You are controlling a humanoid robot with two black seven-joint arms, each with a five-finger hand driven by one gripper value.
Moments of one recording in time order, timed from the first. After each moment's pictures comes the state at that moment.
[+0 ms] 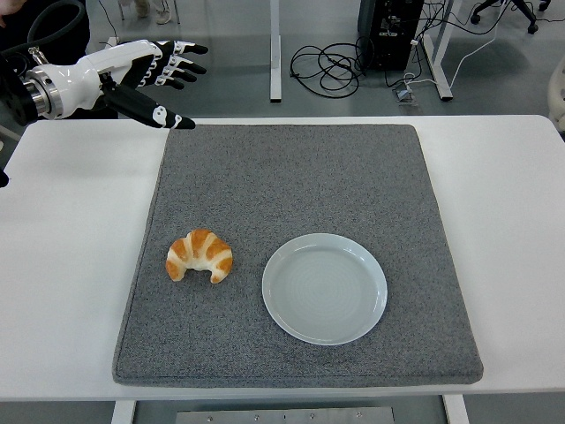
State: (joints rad) left arm -1.47 0.80 0.10 -1.32 0.55 -0.09 -0.16; right arm -0.10 0.00 0.01 0.14 -0.08 -0.05 0.23
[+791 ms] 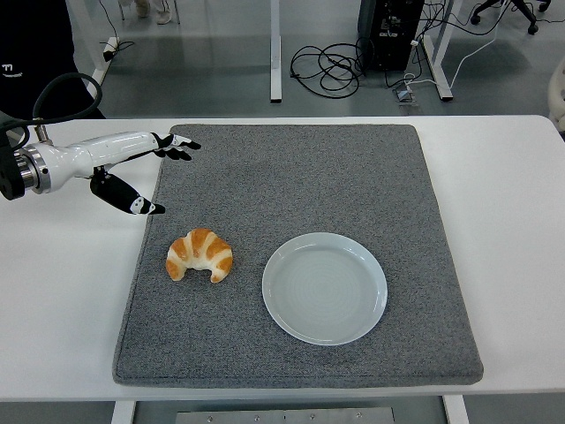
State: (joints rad) left arm -1.30 0.91 0.09 -1.50 1.06 0.04 -0.16; right arm -0.10 0.00 0.01 0.14 -0.08 -0.05 0.23
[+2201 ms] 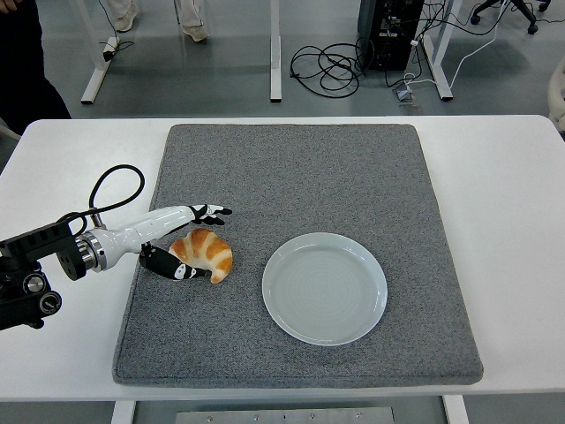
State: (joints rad) left arm -1.01 0.69 0.09 -1.38 1.07 0.27 -0.23; right arm -0.10 0.00 0.01 0.14 -0.08 -0.05 0.23
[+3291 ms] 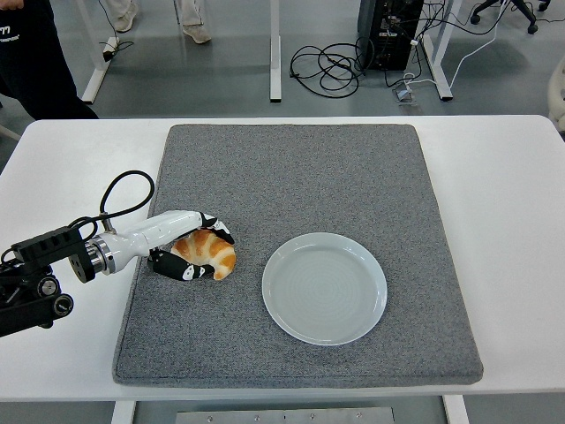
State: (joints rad) left arm -0.99 0.64 0.09 -1.30 1.13 0.29 -0.32; right arm -0.10 0.00 0.01 0.14 -0.08 -0.05 0.23
